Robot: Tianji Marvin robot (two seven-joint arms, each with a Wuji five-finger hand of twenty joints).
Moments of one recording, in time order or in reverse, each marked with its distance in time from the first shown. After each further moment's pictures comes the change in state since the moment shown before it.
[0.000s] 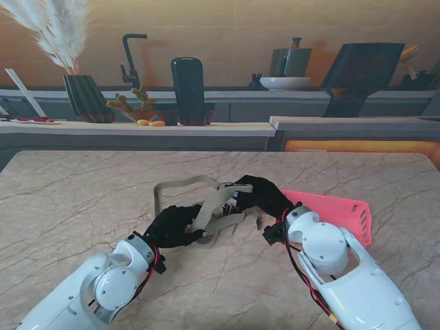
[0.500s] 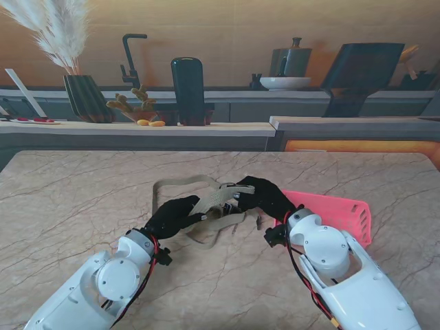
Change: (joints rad) left arm -0.035 -0.048 -0.012 0.071 -0.285 -0.014 0.027; right arm -0.027 0.000 0.014 -0.020 0.003 -0.006 -0.011; left_hand 0.399 0.249 -0.641 -0.020 0.135 -0.086 0.204 -0.016 0.238 -0.069 0.290 0.227 0.226 -0.041 0.322 0.151 0.078 0.000 0.124 0.035; right_hand 0.000 0.000 0.000 0.000 0.000 0.000 0.000 0.000 0.000 0.000 0.008 0.000 0.000 0.001 0.001 0.000 0.000 0.000 0.000 0.000
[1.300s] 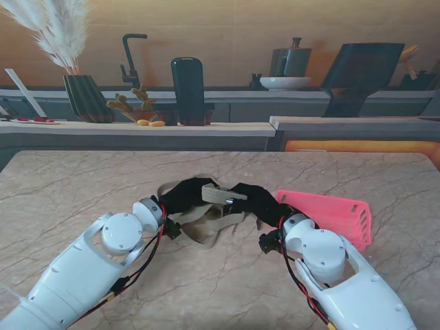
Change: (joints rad) left arm -0.282 -0.012 0.125 0.188 -0.437 0.028 -0.262; right arm 0.001 0.001 -0.037 0.017 0.108 -0.020 0.034; left_hand -0.072 -0.036 0.003 -0.009 0.092 -0.105 -0.024 -0.026 0.063 -0.039 0.020 0.100 0.017 -0.018 -0.047 0.068 -0.044 -0.026 -0.076 0.023; right_hand -0.044 -0.018 0.043 -0.001 0.036 -0.012 -0.011 -0.008 -0.365 0.030 -0.317 -0.140 -0.368 -0.037 -0.493 -0.316 -0.156 -0.053 -0.222 -0.003
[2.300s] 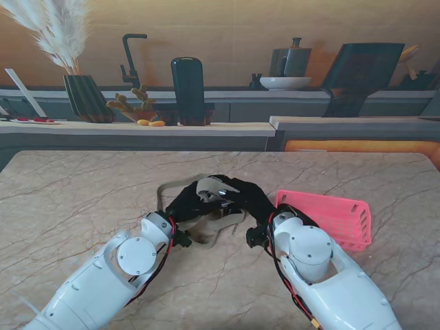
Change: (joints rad) left arm 0.053 -0.050 0.044 0.046 0.214 -0.186 0.281; right arm 0.033 -0.055 -0.043 0.019 0.183 0.084 -0.089; left_hand -0.689 -0.243 0.680 -0.031 -0.312 0.042 -0.403 -0.160 -0.541 0.011 -0.483 -0.433 -0.424 -0.034 -0.497 -0.231 -0.168 -0.053 -0.327 -0.009; right_hand -0.011 -0.011 0.019 0.000 0.010 -0.004 0.000 0.004 -0.008 0.001 -0.004 -0.012 -0.010 -0.001 0.007 -0.027 0.010 -0.001 -0.037 -0.009
